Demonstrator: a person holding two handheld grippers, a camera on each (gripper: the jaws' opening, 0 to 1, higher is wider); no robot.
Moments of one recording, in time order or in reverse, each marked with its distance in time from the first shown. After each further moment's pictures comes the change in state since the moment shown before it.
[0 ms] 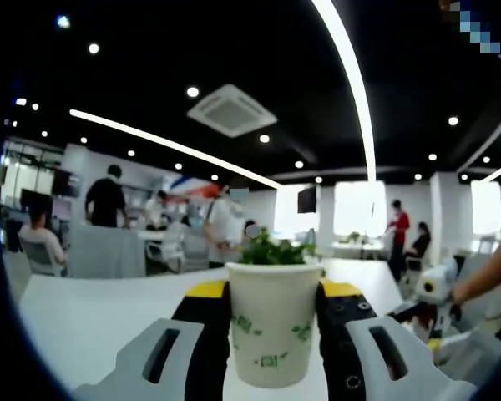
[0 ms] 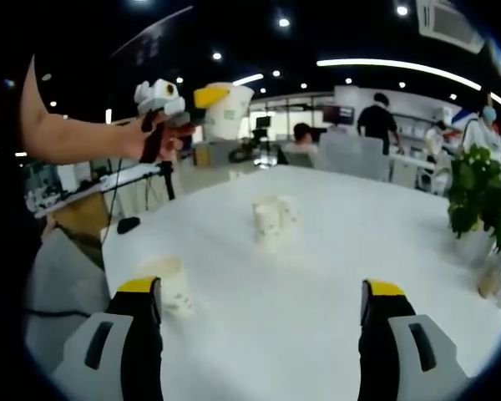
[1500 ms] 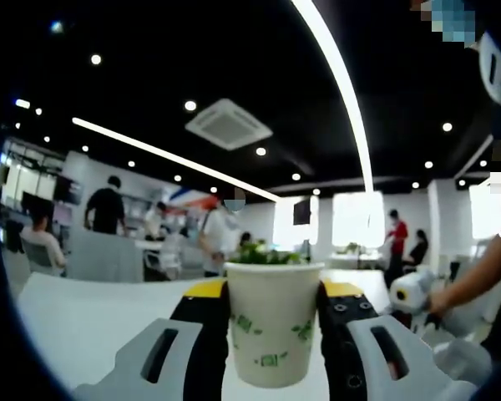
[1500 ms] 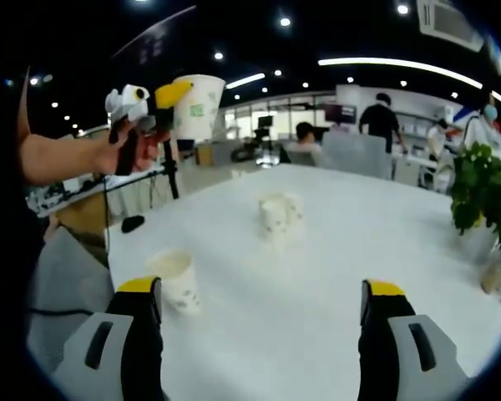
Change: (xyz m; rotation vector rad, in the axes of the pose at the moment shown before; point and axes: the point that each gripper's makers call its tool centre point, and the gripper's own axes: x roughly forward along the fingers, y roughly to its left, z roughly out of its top) left arm -0.040 -0.056 0.004 0.009 -0.074 0.000; right arm -0.001 0.013 -0.006 0.005 0.005 0.014
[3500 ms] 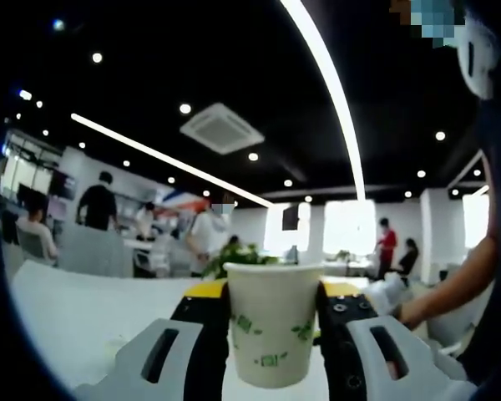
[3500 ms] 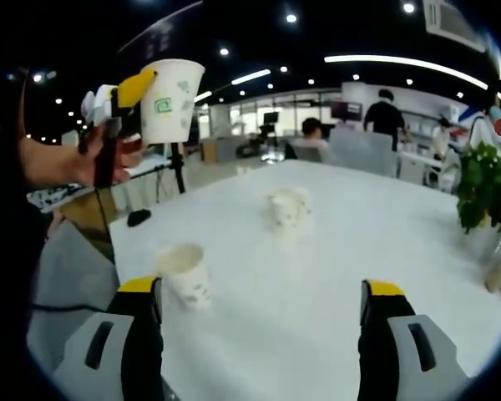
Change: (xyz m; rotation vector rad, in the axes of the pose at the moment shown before) left arm -0.018 -0.068 -0.009 -0.037 -0.031 -0.036; right arm 0.000 0.015 -0.008 -0.012 0.020 0.024
